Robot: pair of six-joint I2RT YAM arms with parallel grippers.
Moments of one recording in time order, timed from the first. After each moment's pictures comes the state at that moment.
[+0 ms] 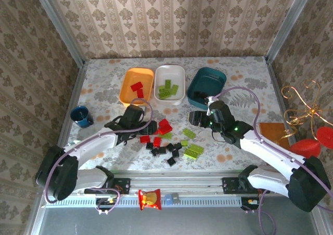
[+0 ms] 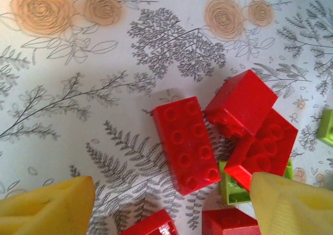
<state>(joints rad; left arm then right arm) -0.63 1.22 0.62 -0.30 0.02 -0.47 0.58 1.09 0.67 -0.21 0.03 0.58</state>
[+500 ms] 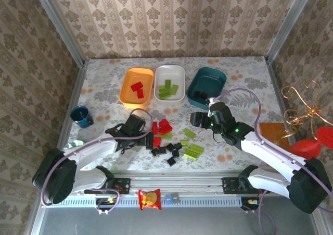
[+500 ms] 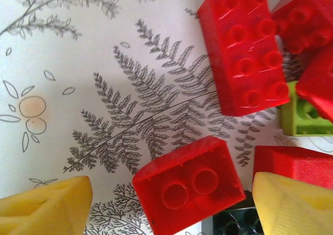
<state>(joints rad) -0.69 1.20 0.52 -0.40 -0.04 -0.51 0.58 1.07 0.65 -0.21 0.04 0.58</state>
